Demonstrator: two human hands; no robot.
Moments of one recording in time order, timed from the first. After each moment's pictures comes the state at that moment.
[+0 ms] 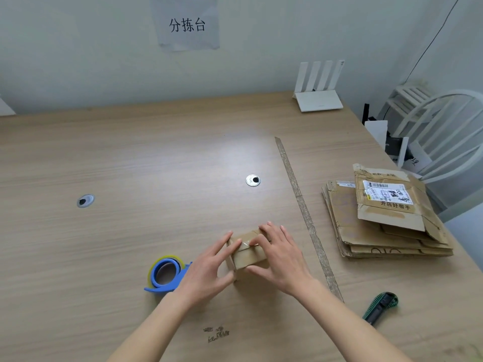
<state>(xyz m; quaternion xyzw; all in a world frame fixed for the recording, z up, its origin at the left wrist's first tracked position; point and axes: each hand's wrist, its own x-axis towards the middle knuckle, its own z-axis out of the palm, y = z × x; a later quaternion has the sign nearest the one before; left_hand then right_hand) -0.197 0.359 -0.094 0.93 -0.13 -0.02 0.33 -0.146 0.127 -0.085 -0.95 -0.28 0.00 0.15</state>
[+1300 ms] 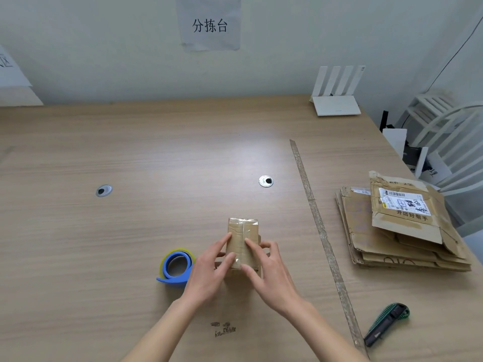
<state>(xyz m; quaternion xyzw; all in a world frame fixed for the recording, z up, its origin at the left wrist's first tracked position) -0.213 0.360 -0.095 0.86 0.09 0.00 0.51 -0.185 0.169 -0.087 -0.90 -0.16 0.12 0.40</state>
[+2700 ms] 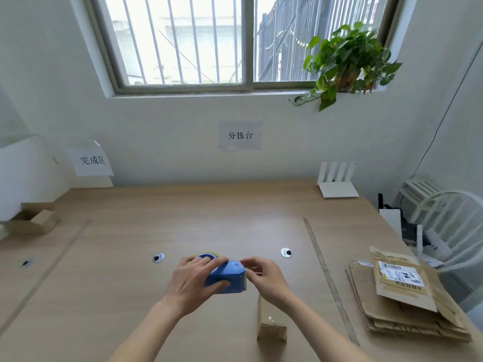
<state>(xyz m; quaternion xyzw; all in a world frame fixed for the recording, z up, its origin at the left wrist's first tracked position) -0.252 0.494 0.134 0.97 -0.08 0.18 0.10 -0.177 0.274 0.123 -0.83 -0.17 0.13 0.51</state>
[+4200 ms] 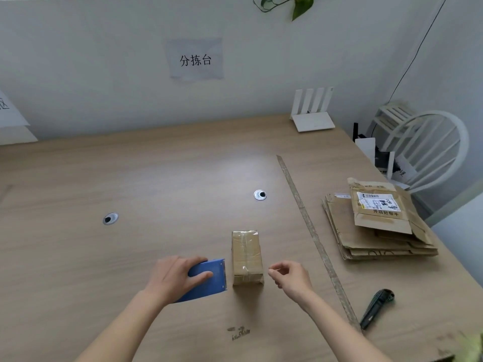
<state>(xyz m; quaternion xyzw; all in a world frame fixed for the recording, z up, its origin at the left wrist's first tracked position) -0.223 0.463 -0.002 0.99 -0.07 -0.05 0.06 -0.194 0.153 -0.063 -0.86 0.12 0.18 0.46</state>
